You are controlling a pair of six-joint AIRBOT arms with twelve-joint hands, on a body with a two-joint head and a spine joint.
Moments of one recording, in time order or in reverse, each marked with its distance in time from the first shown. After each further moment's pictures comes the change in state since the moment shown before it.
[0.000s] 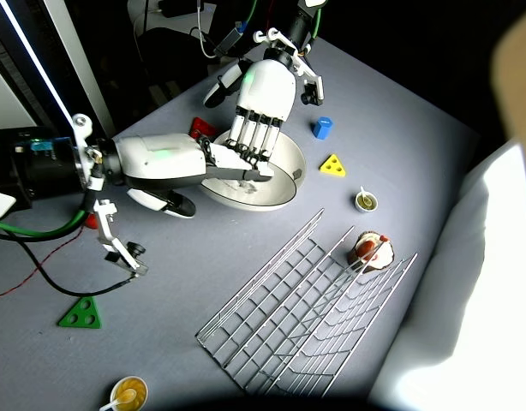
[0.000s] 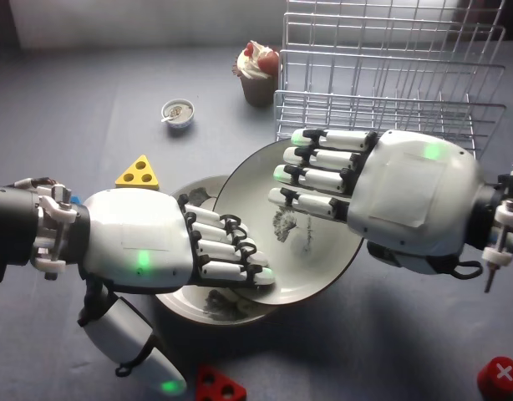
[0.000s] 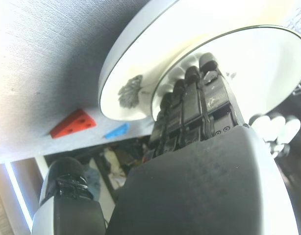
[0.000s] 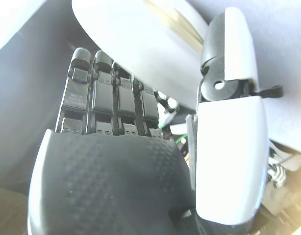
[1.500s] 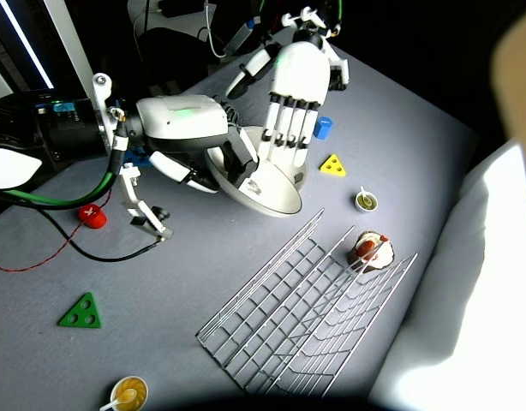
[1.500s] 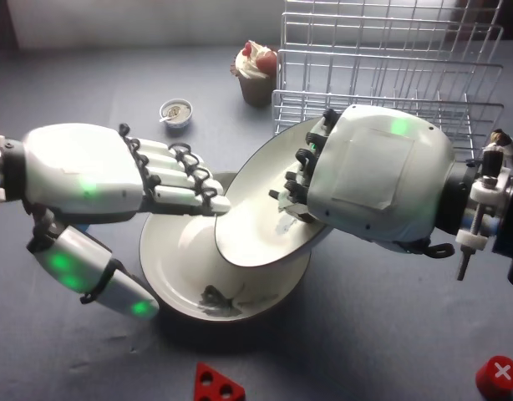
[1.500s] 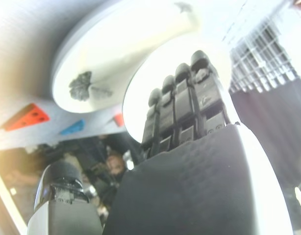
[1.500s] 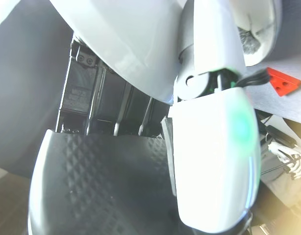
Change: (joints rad) left arm -0.042 0.088 0.076 -0.195 -0.069 0.002; right arm 0.126 0.034 -0.119 0.012 -0.074 -0.003
